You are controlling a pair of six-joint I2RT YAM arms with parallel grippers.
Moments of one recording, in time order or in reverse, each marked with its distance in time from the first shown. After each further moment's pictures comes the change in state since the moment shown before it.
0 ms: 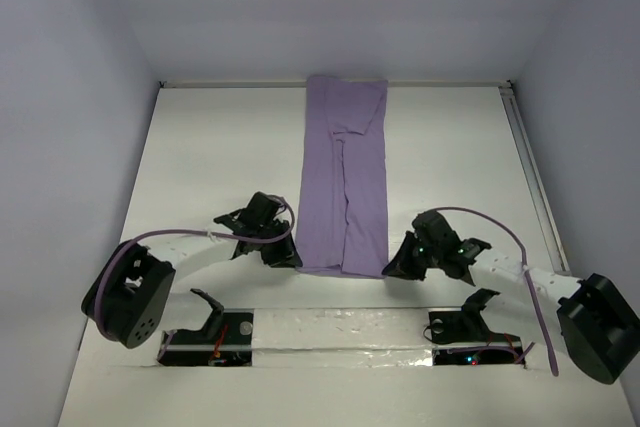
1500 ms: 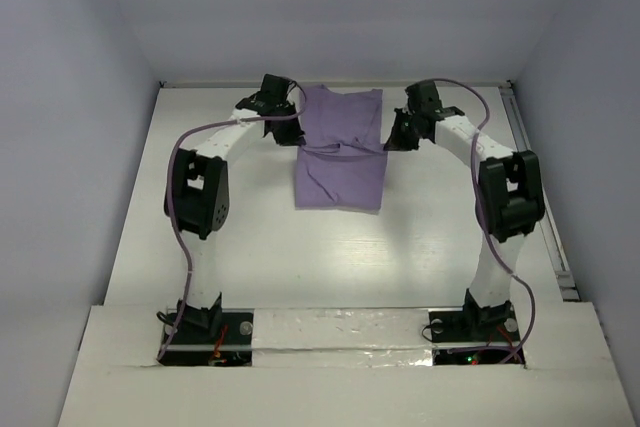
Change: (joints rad) left arm 0.256 0.756 1.180 -0.243 -0.147 0.253; right arm -0.396 0.921 1.206 -0.230 0.036 -0.625
